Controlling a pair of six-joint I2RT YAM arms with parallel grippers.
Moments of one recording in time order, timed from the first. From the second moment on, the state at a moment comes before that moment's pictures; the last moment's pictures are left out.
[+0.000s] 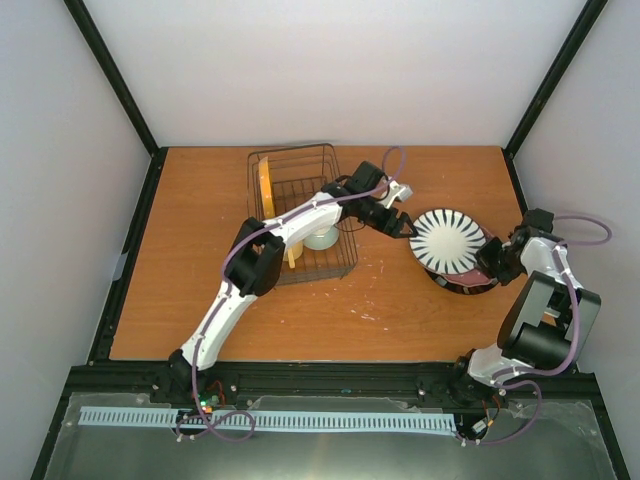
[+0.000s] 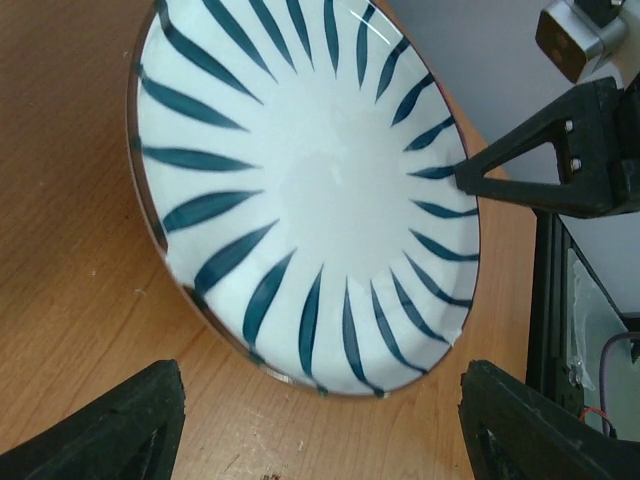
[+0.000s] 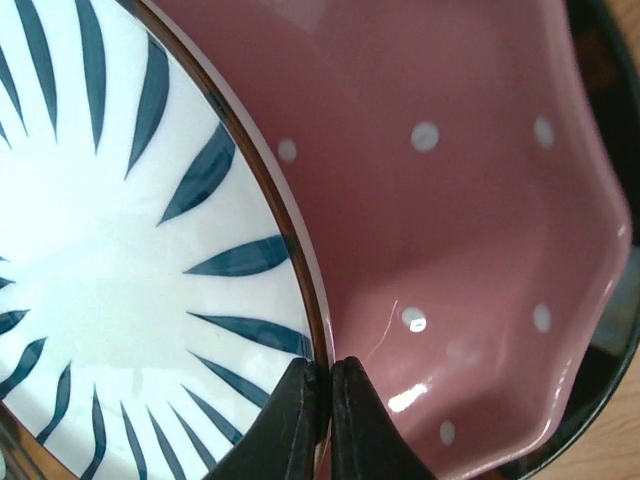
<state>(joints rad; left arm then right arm) -0.75 2.48 2.20 -0.53 0.74 -0.24 -0.45 1.50 0.94 -0.73 -0.36 0.44</state>
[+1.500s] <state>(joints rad) -0.76 2.55 2.26 -0.51 0.81 -0.36 -0.46 1.43 0.89 -0.77 -0.51 0.35</state>
